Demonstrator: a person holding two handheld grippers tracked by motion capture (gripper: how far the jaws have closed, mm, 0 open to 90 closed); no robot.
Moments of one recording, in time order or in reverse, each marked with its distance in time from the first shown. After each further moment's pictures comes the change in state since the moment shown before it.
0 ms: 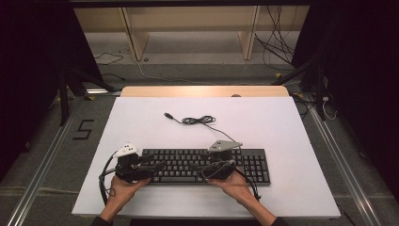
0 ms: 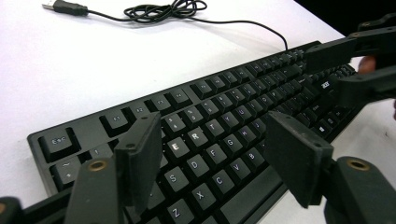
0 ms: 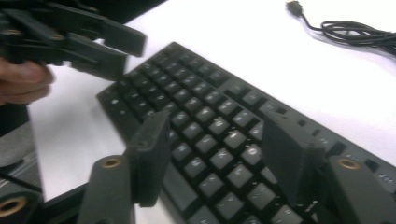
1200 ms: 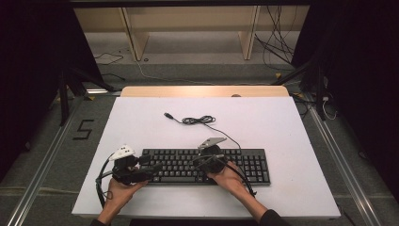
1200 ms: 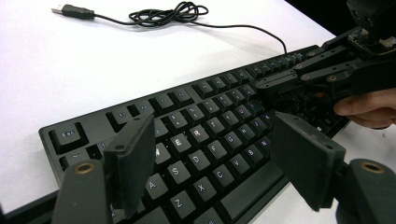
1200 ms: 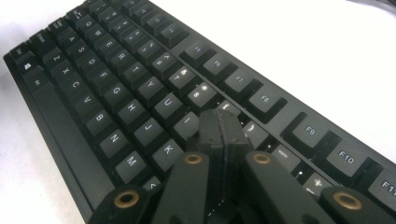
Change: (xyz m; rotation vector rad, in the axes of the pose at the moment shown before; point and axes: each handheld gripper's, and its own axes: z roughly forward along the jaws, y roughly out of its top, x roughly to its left) left arm 0.000 -0.004 -0.007 -0.021 0.007 0.003; right arm -0.017 0.000 0.043 0.179 -0.104 -0.033
